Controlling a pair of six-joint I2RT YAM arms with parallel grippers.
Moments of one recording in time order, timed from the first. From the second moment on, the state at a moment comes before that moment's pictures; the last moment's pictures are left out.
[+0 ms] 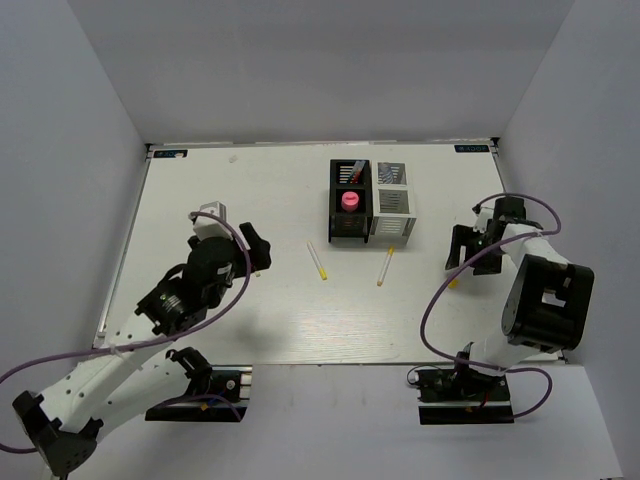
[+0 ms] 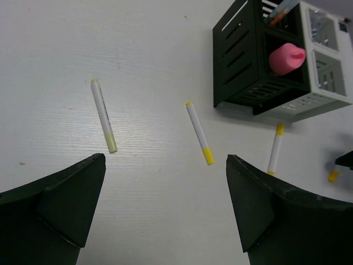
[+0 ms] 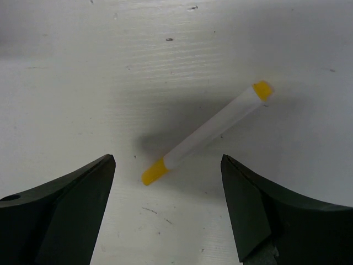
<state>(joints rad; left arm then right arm) -0.73 0.77 0.78 -0.48 -0.51 -0.64 -0.23 1.53 0.92 -0.62 -0.25 -0.13</state>
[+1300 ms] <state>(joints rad) -0.72 0.68 0.78 -0.50 -0.56 -0.68 -0.14 1.68 0.96 -0.44 -0.10 -0.06</state>
